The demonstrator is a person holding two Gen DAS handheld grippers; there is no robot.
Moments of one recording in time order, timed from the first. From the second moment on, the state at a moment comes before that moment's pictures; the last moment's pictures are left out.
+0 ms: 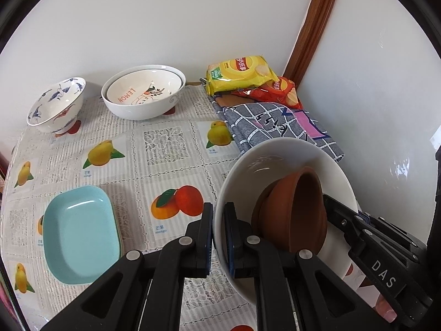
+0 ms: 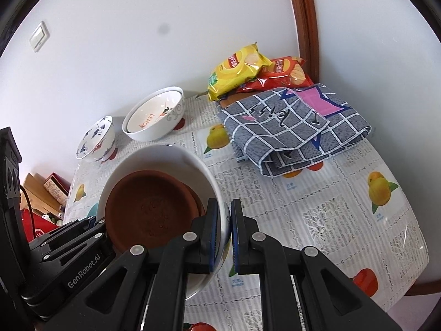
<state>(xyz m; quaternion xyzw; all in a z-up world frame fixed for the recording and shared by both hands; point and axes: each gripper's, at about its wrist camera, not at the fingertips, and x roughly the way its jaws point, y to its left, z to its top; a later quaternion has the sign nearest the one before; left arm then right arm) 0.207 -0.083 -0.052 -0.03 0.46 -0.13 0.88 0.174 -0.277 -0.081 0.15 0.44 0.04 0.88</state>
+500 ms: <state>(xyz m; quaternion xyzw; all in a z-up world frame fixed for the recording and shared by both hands) 0.205 -0.047 -0.053 -0.04 0.46 -0.10 0.88 0.178 -0.245 -0.075 0.14 0.44 0.07 0.88</state>
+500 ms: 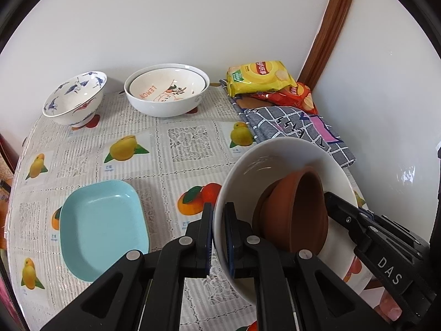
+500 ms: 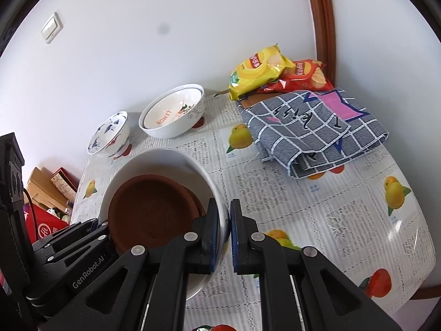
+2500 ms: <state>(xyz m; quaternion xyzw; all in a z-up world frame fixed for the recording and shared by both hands) 0.214 0.105 -0.071 -0.10 0.46 -0.01 0.88 0.216 -0.088 -0.085 0.08 0.46 0.15 0.87</state>
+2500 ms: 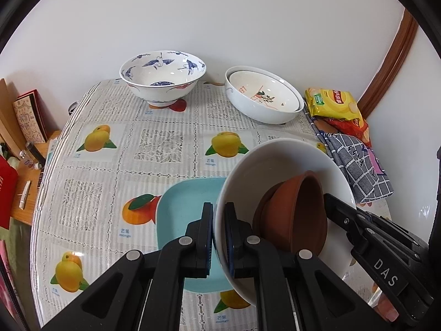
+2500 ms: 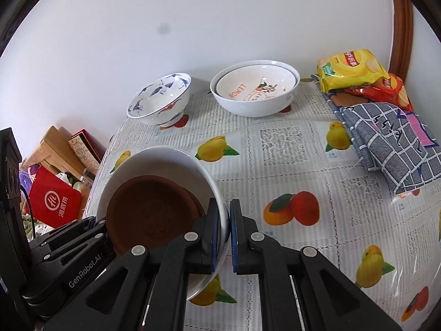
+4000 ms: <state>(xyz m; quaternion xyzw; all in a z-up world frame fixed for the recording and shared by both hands) 0.231 0.137 -0.129 -0.11 0.52 0.01 0.85 0.235 -0.047 -0.146 0.07 0.52 0.16 0.84</state>
